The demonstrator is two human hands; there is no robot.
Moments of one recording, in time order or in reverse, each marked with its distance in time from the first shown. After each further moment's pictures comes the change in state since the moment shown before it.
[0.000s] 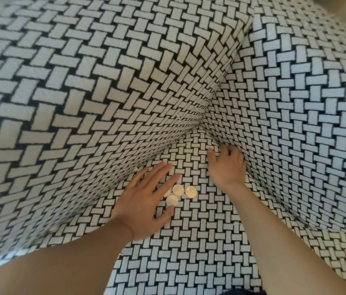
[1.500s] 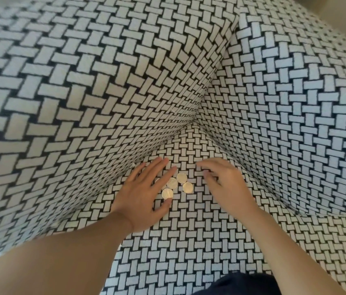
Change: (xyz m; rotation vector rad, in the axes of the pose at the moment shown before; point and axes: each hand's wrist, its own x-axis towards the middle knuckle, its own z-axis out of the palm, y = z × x) left_hand 0.000 0.001 -0.001 0.038 -0.009 0.000; right_hand -0.064 0.025 -0.019 0.323 0.003 -0.537
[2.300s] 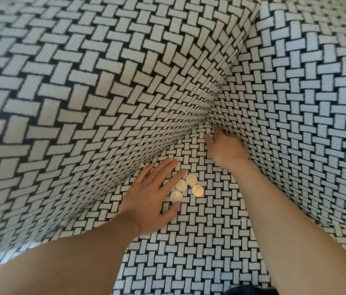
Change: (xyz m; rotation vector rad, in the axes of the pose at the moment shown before) left_hand 0.000 0.000 0.000 0.014 -0.001 0.014; right_hand 0.098 0.003 0.011 -0.338 -0.189 0.497
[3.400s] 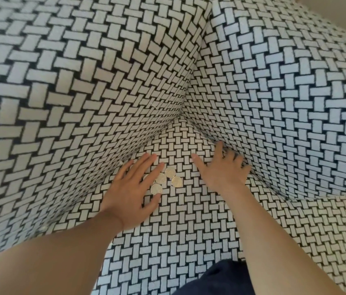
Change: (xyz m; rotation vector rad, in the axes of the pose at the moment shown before) left_hand 0.000 -0.002 0.002 0.056 -0.007 0.016; right_hand -0.063 0.044 0.013 -0.239 0.010 0.205
